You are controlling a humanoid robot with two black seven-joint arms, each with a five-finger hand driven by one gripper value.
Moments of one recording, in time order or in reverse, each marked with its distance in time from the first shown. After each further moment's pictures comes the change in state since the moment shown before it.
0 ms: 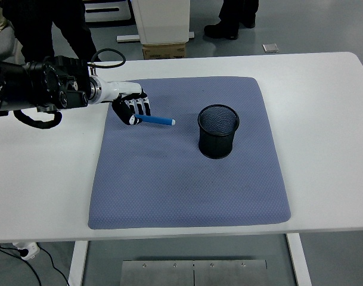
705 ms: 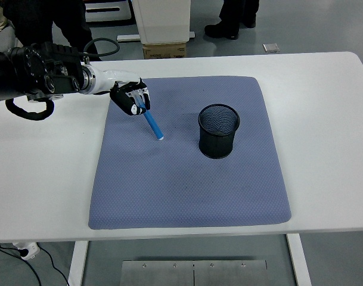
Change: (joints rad) left arm -0.041 0.050 -0.046 0.000 -0.016 -0.069 -0.023; right arm 0.000 0.000 0.000 -0.001 0.000 0.000 0.000
